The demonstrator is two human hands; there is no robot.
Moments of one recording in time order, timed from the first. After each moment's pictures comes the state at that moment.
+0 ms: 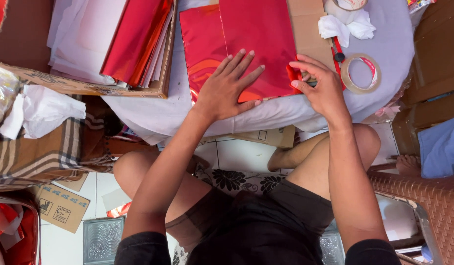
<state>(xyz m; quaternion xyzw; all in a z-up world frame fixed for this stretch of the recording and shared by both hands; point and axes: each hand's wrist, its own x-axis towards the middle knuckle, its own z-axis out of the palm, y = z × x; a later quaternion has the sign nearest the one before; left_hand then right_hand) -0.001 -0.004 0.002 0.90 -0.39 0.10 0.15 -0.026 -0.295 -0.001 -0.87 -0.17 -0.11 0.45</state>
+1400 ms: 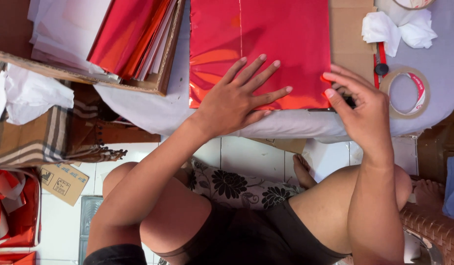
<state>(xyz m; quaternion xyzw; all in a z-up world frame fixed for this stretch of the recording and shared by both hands) -0.009 0.000 0.015 0.89 -0.44 0.13 0.02 -0.038 -0.284 0.044 -0.88 -0.16 -0.07 0.45</state>
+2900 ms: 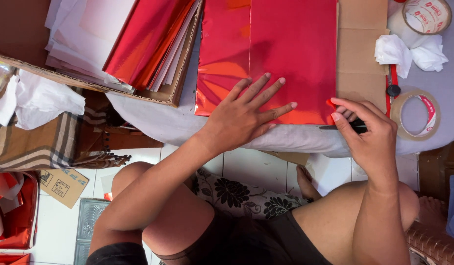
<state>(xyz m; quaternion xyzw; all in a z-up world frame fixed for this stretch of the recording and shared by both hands) -0.013 0.011 0.006 0.89 -0.40 0.20 -0.01 -0.046 -0.273 0.043 -0.91 -0.17 -0.11 0.37</state>
